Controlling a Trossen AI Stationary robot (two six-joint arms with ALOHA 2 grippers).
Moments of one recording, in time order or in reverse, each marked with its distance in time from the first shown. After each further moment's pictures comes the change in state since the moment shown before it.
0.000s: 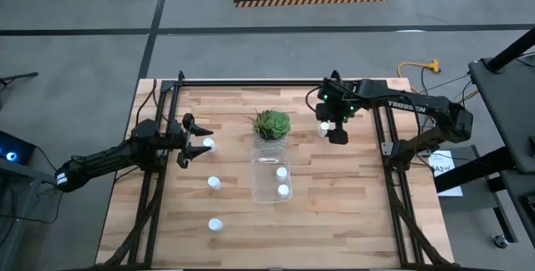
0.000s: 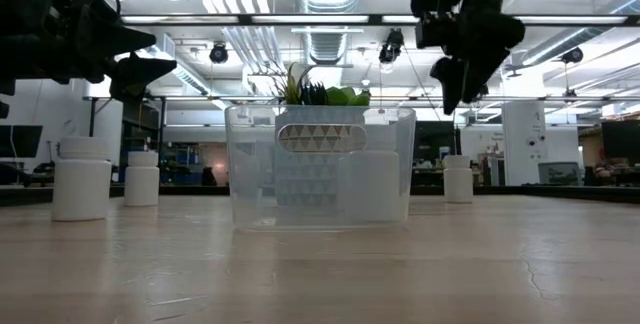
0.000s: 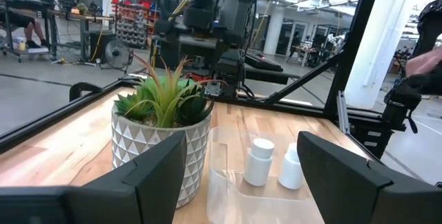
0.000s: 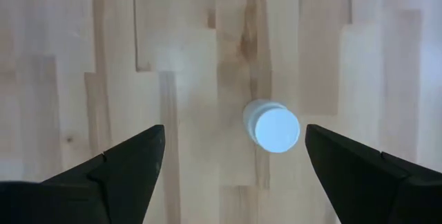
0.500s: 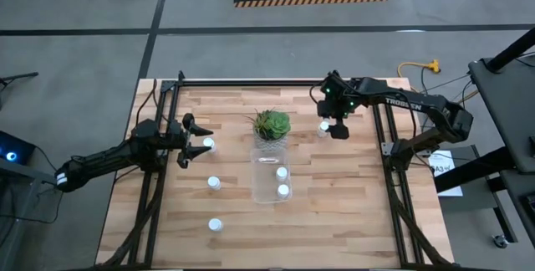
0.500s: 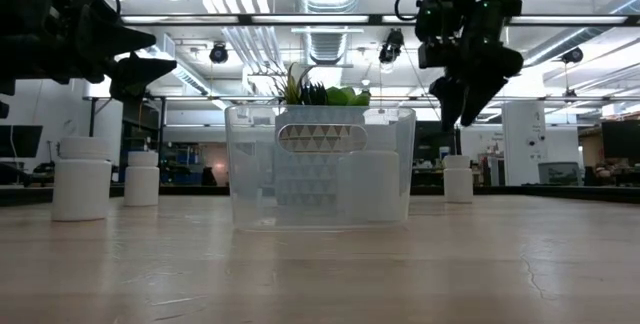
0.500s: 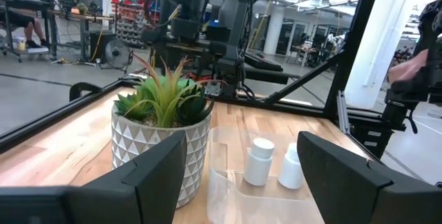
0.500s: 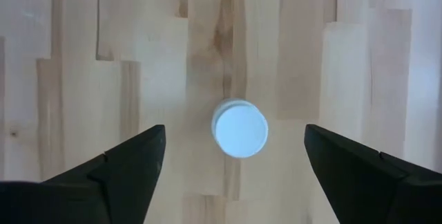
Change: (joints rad) left arm 0.000 0.000 0.000 0.000 0.000 0.000; right arm -0.117 0.005 -0.098 0.138 -0.044 -0.161
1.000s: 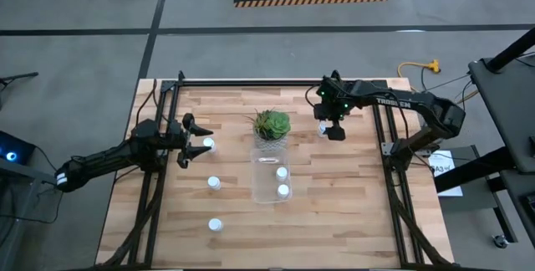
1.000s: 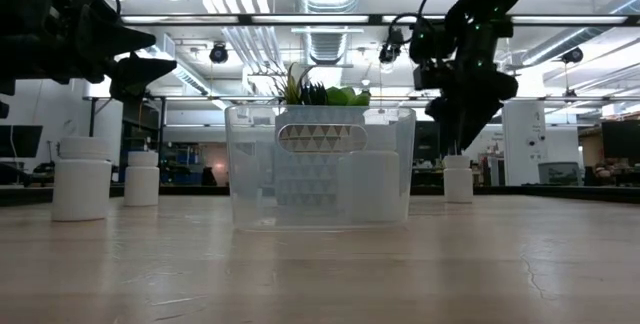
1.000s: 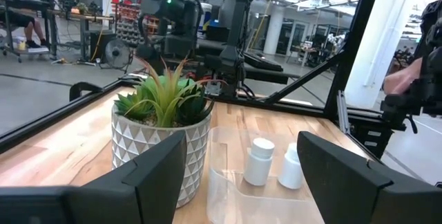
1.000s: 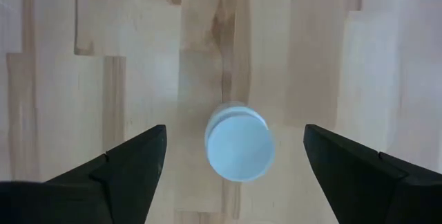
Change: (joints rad) left arm 0.000 0.000 0.000 0.000 0.000 0.000; right arm -0.013 0.090 -0.047 0.081 -0.009 -0.025
